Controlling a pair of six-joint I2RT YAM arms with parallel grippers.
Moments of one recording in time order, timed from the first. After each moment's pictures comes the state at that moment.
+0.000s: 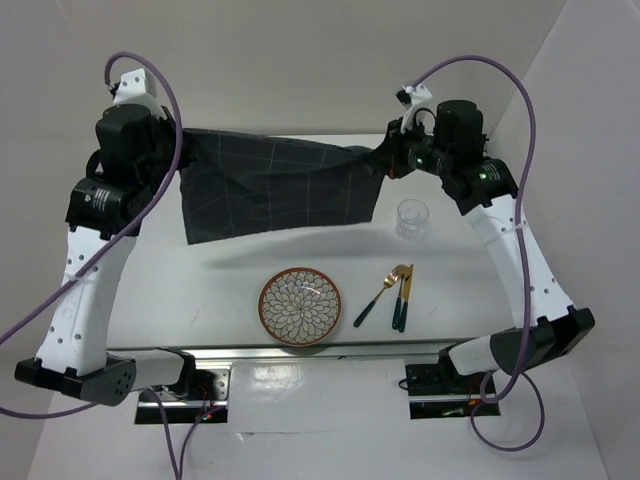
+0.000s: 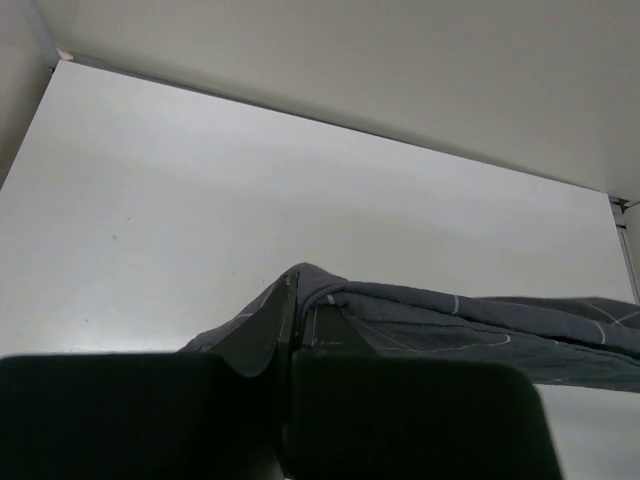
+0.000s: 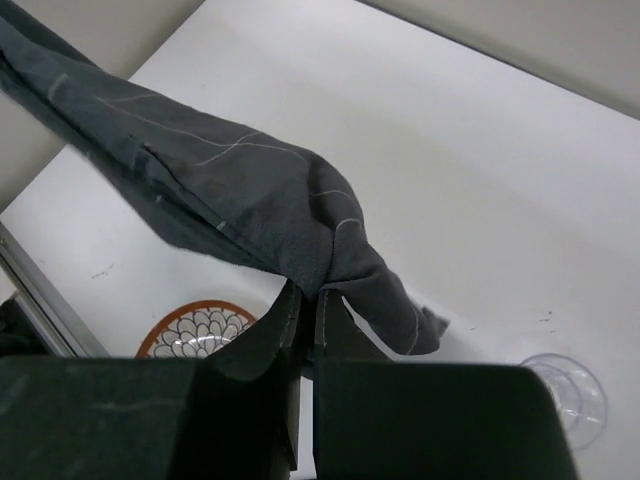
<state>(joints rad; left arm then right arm) -0.25 1.24 1.76 -0.79 -0.28 -0.38 0.31 1.37 1.66 -0.62 -0.42 0.06</state>
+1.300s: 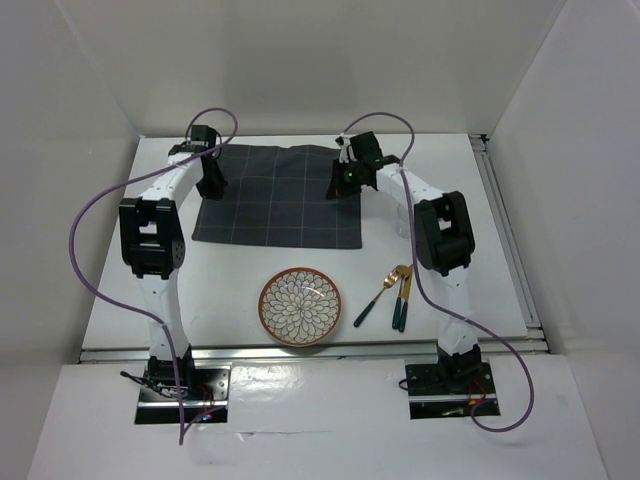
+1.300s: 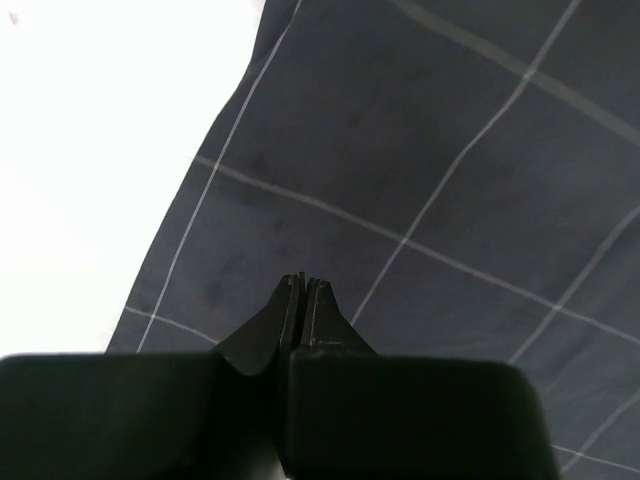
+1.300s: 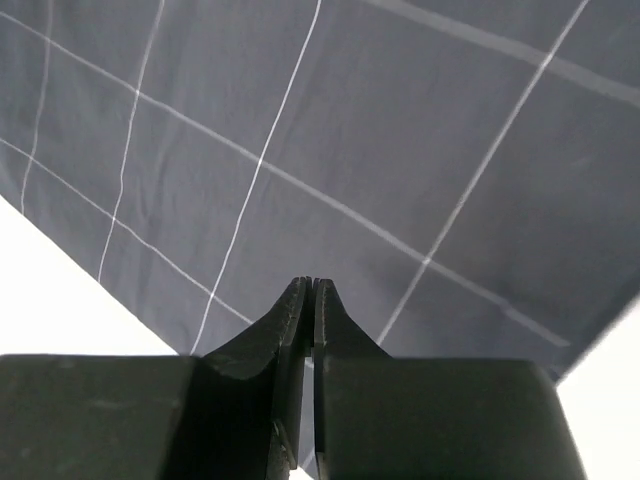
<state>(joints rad) -0.02 2.16 1.85 -0.76 -0.15 -0.48 0.34 2.25 1.84 -0.40 -0.38 0.25</state>
